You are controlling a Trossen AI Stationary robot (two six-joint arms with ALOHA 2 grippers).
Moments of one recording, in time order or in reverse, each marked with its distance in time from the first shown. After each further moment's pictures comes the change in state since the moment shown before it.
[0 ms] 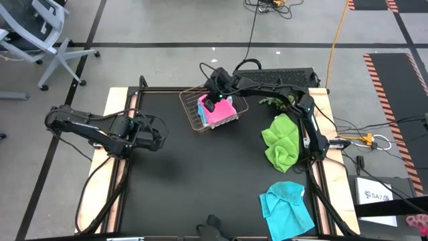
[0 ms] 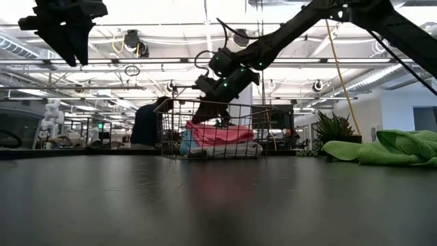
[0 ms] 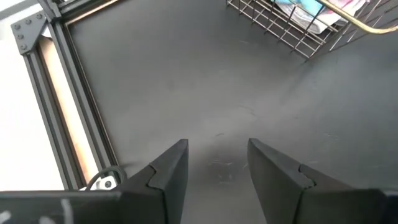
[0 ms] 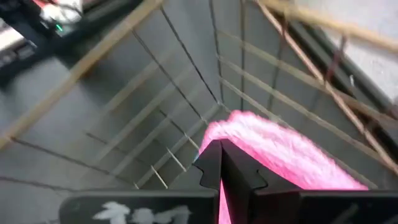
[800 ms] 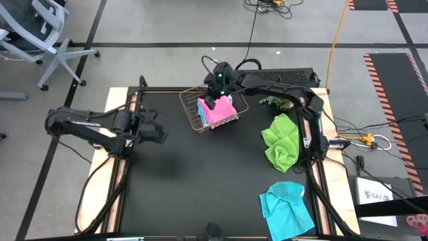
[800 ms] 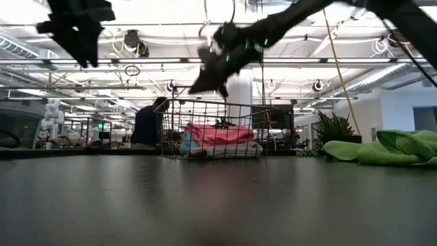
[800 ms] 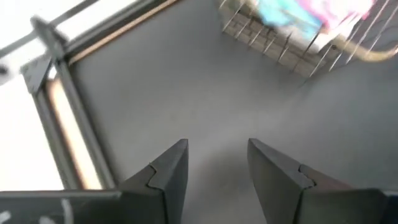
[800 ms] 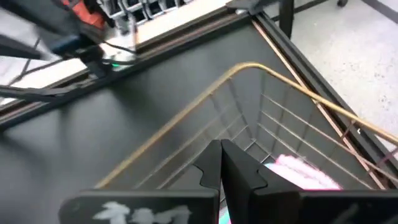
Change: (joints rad) left arm 0.144 0.000 0.000 0.106 -0.031 0.262; right arm 0.037 -0.159 0.000 -0.038 -0.014 0.020
